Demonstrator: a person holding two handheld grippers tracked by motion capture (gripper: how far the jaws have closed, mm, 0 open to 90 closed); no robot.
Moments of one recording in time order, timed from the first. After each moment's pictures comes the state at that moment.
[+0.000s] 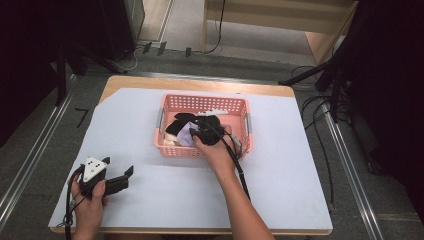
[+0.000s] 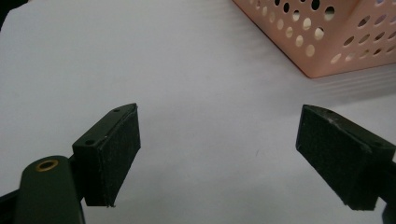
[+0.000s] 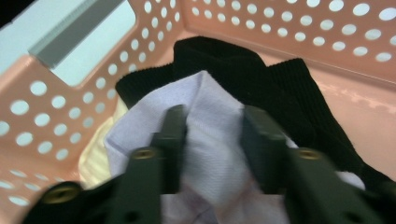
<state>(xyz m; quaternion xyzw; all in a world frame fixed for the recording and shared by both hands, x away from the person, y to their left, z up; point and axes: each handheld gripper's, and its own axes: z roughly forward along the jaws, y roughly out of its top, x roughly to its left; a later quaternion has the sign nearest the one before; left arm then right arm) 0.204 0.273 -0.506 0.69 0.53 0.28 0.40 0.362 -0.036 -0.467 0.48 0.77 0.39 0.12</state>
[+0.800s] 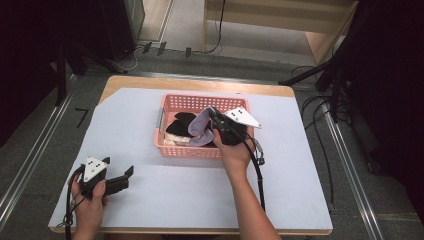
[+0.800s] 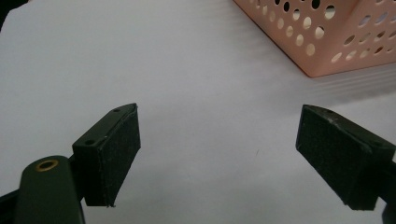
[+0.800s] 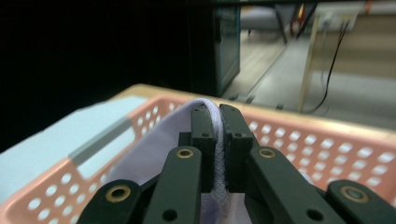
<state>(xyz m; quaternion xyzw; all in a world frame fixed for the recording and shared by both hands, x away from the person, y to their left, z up) 0.204 0.272 -0.506 0.69 0.53 0.28 0.39 0.334 -0.093 -0.433 0.41 0.65 0.58 0.26</state>
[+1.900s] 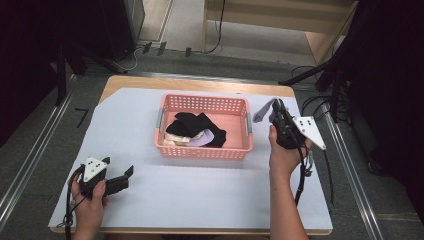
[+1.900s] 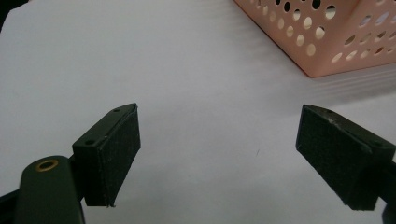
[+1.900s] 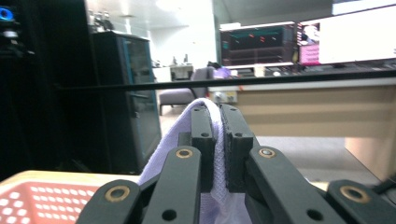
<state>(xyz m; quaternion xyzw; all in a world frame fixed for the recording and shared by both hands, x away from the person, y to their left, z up) 0.204 0.272 -0.506 0.69 0.53 0.28 0.39 0.320 -0.230 -0.428 0.47 0.50 0.60 0.42</state>
